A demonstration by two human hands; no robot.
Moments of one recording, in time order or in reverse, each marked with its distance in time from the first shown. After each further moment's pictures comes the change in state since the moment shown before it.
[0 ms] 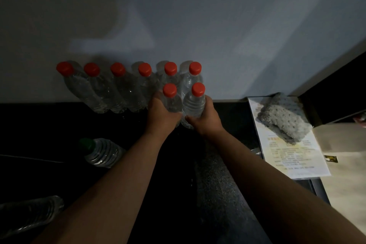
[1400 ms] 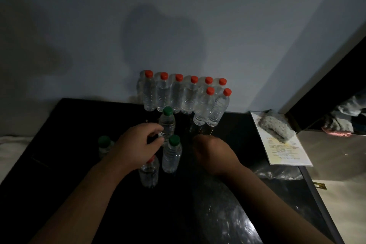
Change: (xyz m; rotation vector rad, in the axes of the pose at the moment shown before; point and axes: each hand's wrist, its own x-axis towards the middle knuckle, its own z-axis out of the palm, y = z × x) left_hand -0.209 0.028 -0.294 0.341 -0.214 0.274; right_hand -0.273 -0.077 0.091 -0.865 -0.104 -0.503
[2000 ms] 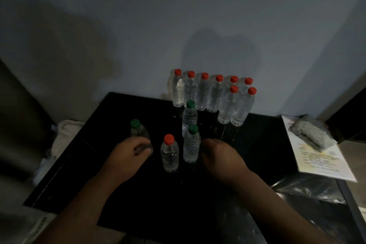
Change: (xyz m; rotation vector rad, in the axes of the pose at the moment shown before) left_hand -0.099 -0.025 -0.017 -0.016 0.127 -0.327; right_hand -0.034 -0.004 0.023 0.073 -0.043 -0.110
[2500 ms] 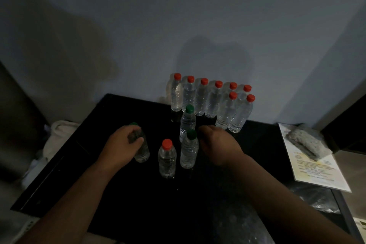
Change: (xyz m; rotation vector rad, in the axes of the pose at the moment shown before) left_hand 0.038 -0.006 -0.008 0.067 0.195 0.045; right_hand 0.047 0.003 -0.024 -0.142 0.020 -0.093
